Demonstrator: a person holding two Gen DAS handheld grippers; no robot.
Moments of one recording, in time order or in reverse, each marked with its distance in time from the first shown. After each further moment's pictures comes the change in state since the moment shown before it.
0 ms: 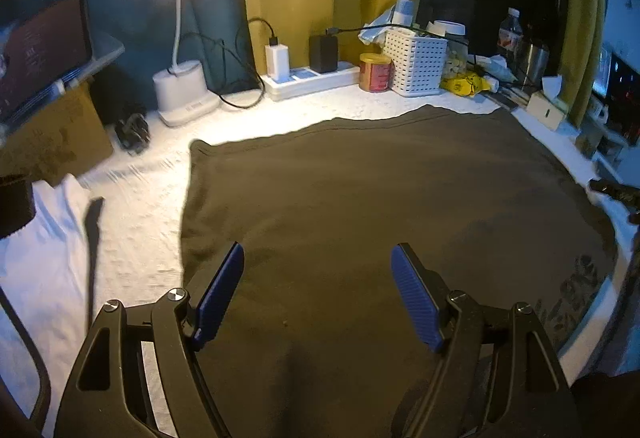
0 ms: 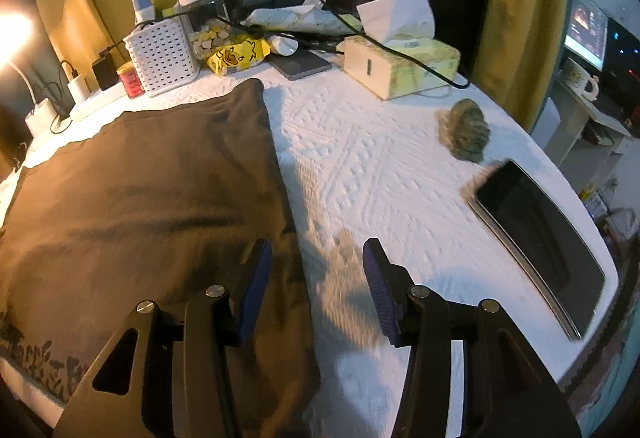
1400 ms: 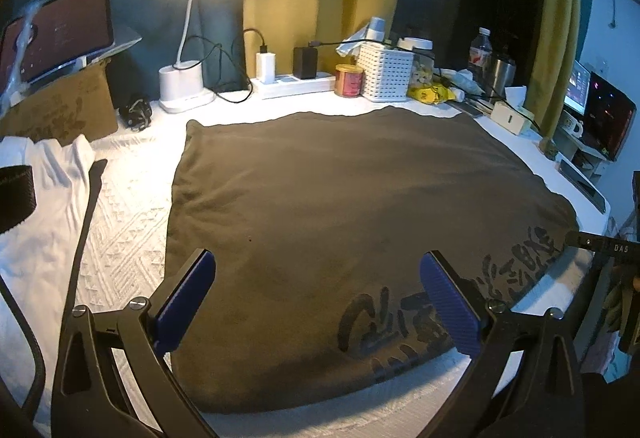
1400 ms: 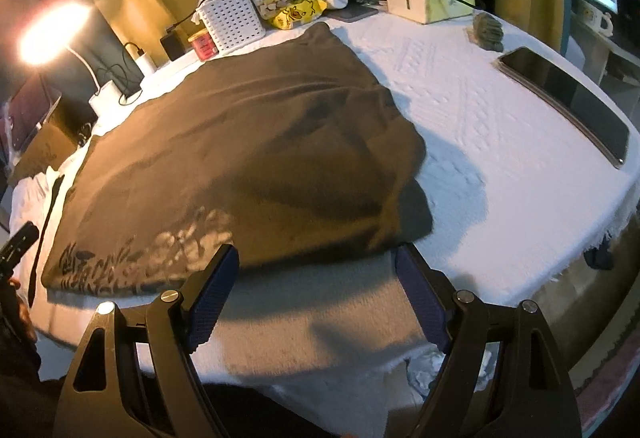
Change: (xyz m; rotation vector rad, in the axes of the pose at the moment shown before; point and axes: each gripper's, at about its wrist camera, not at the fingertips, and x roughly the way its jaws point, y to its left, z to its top) left arm -0.042 -0.012 -0.052 -0.079 -0.072 -0.092; right arm -0.045 0.039 -0.090 0.097 0.059 0.199
